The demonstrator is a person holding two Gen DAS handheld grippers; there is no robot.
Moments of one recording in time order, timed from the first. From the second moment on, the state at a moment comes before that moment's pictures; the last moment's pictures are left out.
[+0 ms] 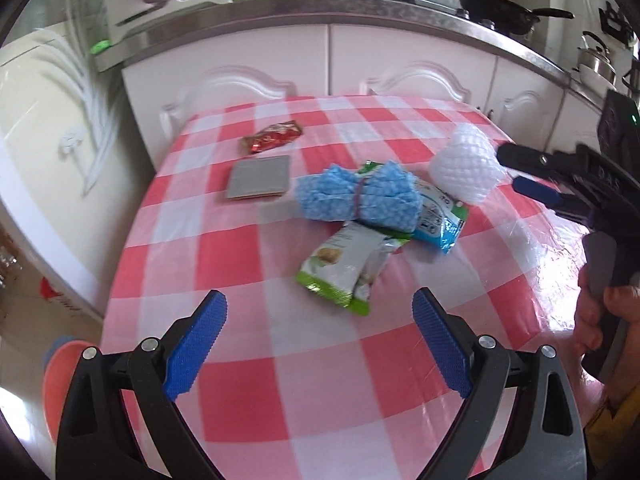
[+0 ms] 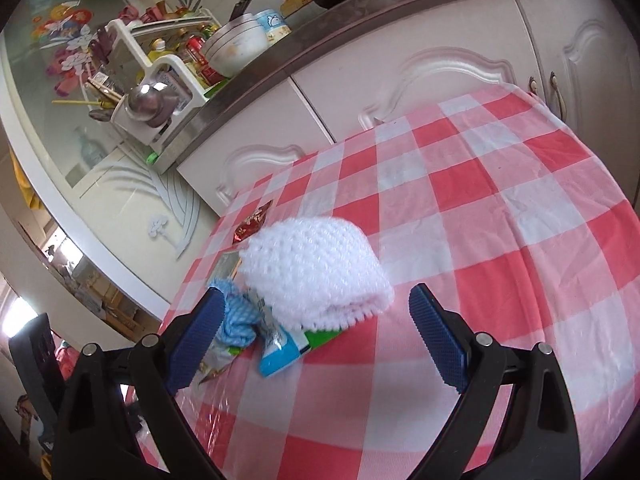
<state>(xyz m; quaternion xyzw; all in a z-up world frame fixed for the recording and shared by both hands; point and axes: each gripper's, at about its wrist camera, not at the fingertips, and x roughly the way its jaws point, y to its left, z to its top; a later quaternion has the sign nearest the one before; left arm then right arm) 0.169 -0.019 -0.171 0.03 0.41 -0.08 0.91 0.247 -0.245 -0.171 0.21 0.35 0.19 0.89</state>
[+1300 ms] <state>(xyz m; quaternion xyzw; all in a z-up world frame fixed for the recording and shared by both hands) 0.210 -0.026 -0.196 -0.01 0.45 -0.10 0.89 0.282 -0.218 -0.185 0.15 0.38 0.20 0.89</state>
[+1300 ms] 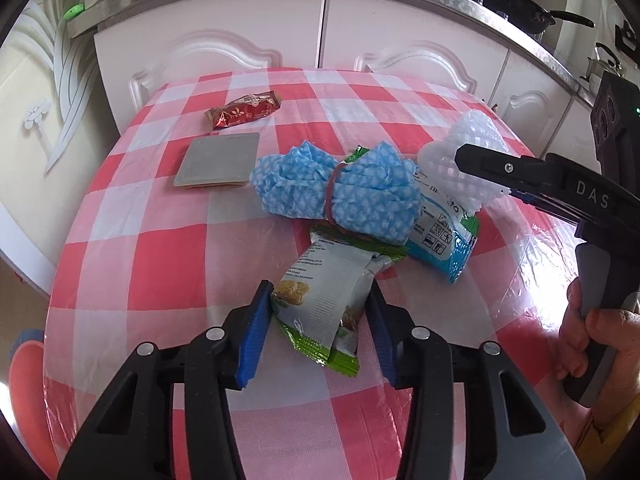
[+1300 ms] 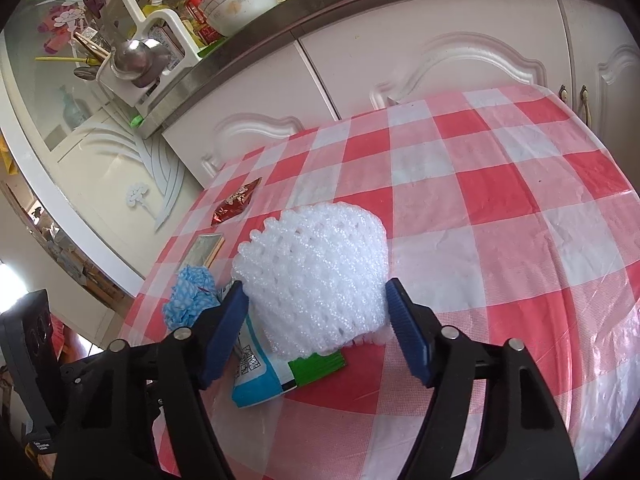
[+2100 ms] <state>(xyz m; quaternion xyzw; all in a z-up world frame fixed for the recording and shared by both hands) 0.166 0.025 -0.178 -0.07 0.42 -0.09 0.90 0.247 -0.229 -0.166 0.18 0.31 0.25 0.90</state>
